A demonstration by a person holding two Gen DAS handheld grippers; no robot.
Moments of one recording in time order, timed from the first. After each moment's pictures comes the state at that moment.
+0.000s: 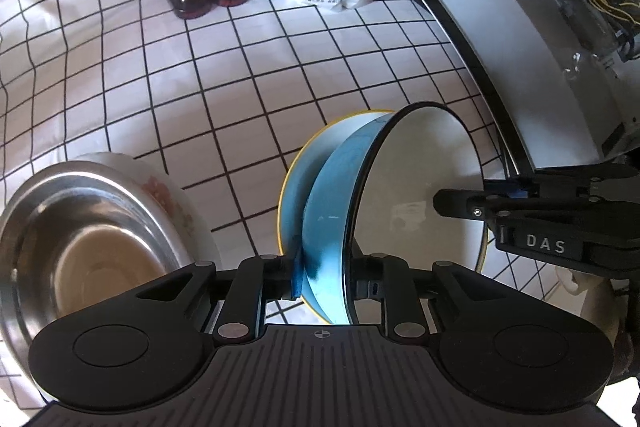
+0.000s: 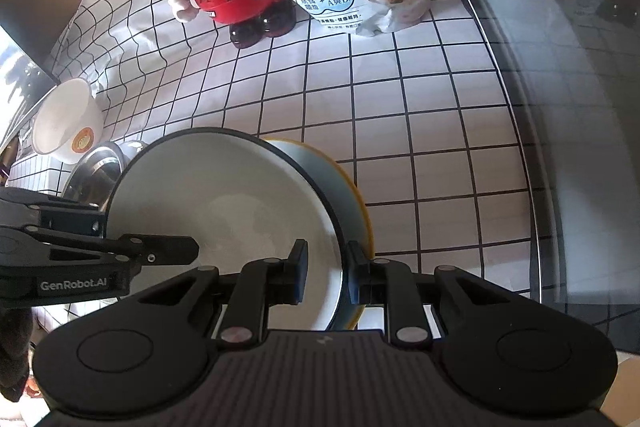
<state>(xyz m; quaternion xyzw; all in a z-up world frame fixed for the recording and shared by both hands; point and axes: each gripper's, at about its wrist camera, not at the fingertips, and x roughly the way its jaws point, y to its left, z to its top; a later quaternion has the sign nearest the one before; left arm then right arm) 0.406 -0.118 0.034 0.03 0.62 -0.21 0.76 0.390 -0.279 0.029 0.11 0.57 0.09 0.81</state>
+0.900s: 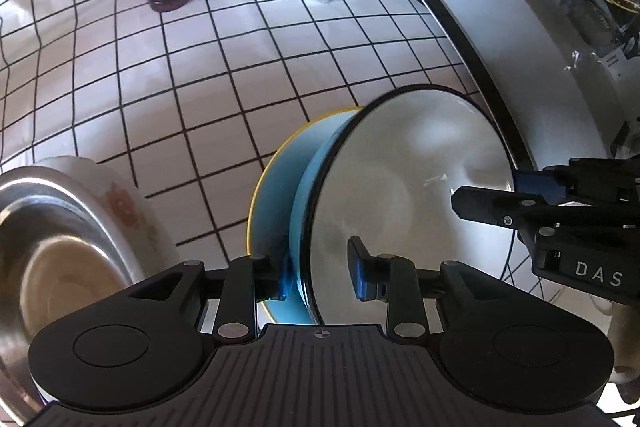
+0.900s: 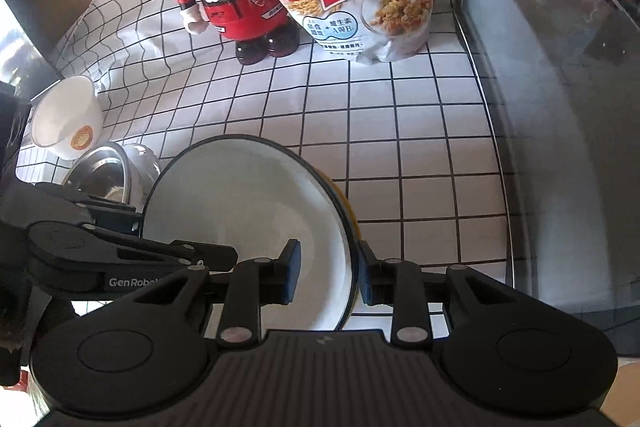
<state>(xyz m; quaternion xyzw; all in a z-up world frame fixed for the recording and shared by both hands) 0.409 -0.135 0.011 0.02 0.62 -0.22 0.76 0.382 -0.281 0.044 0.08 0.54 0.08 0.83</state>
